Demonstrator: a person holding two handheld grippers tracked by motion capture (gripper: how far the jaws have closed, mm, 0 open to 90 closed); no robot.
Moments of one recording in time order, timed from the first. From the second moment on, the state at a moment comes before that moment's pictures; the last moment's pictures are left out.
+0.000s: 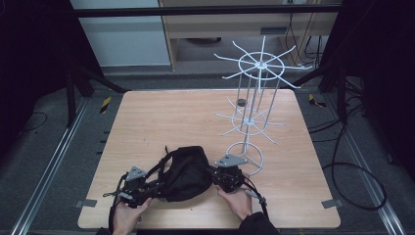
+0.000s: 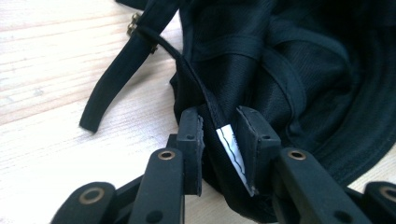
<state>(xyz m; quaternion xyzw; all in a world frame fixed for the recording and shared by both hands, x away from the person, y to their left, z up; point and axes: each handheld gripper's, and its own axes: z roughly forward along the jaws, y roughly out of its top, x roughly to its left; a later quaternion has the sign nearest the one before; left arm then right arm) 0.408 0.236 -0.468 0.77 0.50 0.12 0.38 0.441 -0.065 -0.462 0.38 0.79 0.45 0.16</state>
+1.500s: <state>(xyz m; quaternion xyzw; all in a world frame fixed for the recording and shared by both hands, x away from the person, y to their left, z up) 0.439 0.237 -0.473 0.74 0.50 0.11 0.43 0.413 -0.070 -0.444 0.28 0.80 0.46 0.26</state>
